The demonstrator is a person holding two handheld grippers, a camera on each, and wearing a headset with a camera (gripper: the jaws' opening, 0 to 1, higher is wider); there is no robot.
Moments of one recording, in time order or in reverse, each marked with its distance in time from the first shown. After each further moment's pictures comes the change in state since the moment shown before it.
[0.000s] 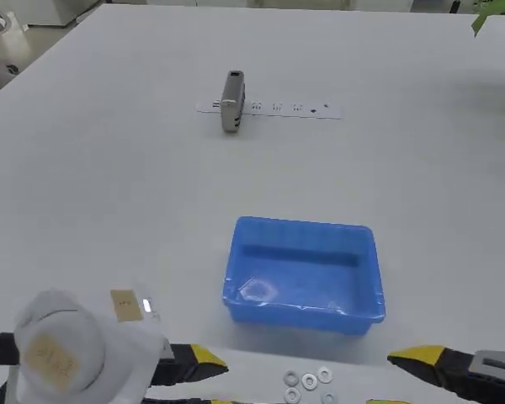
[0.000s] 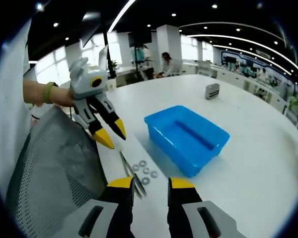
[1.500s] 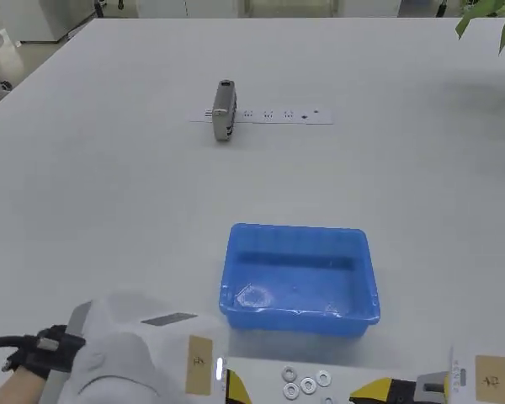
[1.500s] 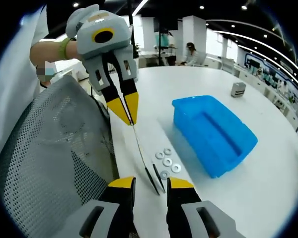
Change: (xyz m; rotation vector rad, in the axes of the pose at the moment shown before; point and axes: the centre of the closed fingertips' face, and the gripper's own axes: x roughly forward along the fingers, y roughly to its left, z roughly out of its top) left arm -0.013 -0.030 0.024 0.536 0.162 -0.093; right arm 0.022 0.031 -0.020 -0.163 0.120 0.104
